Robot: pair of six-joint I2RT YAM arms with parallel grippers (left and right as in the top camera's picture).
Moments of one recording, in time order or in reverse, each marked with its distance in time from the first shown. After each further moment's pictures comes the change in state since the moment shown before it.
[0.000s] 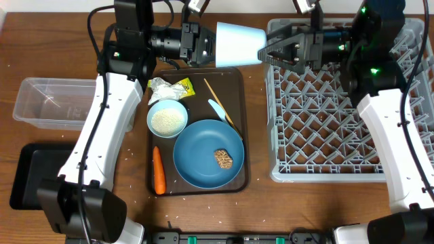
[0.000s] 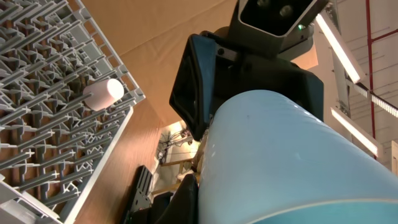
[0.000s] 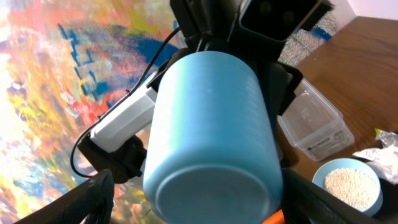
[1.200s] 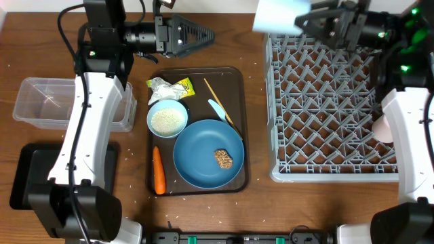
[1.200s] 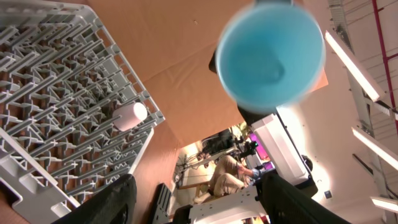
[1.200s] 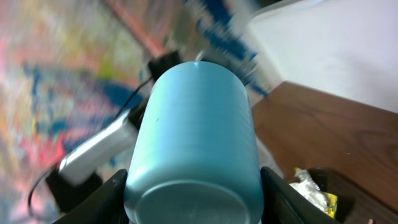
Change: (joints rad) left arm 0.121 -0.009 0.000 0.002 -0.003 0.048; right arm -0.202 0.010 -0.001 0.312 0.101 0.202
